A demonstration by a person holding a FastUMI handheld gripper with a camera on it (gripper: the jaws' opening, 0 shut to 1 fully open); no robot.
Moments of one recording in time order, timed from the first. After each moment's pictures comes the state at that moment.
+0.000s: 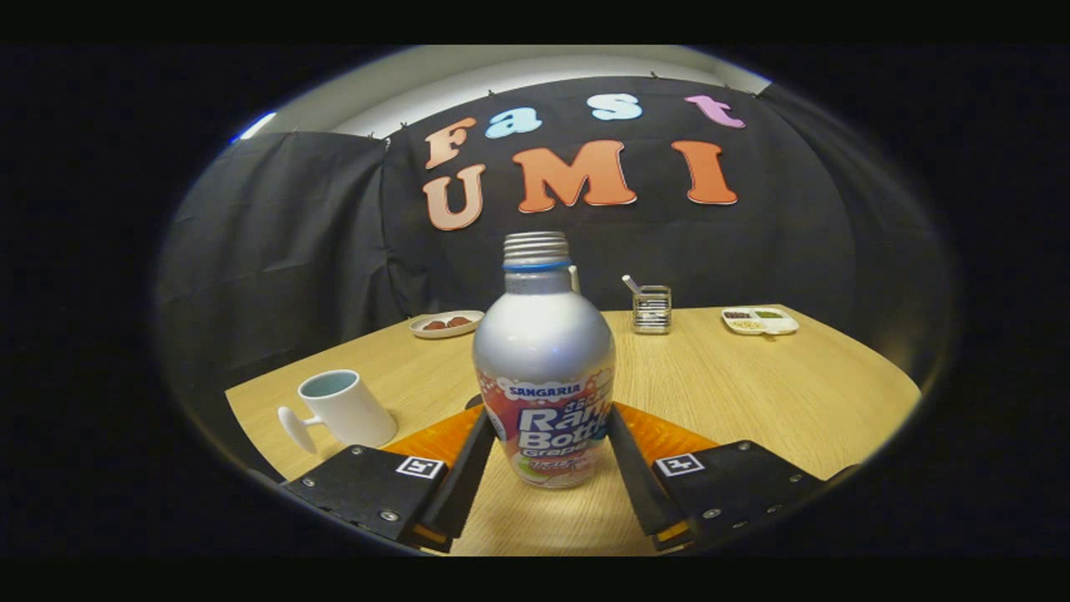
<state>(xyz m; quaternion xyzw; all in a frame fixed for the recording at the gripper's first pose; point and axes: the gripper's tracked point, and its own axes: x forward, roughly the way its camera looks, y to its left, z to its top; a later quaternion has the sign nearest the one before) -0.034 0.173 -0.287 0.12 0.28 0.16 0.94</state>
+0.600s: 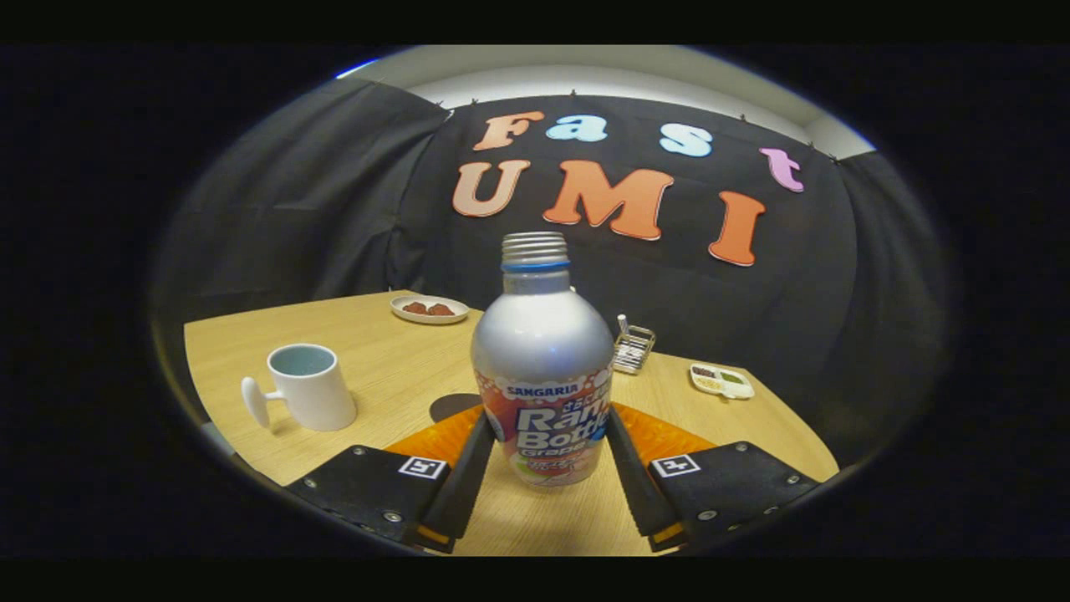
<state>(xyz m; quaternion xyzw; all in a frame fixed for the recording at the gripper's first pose) -0.013 0.171 -0.259 -0.06 0.24 0.16 0.96</state>
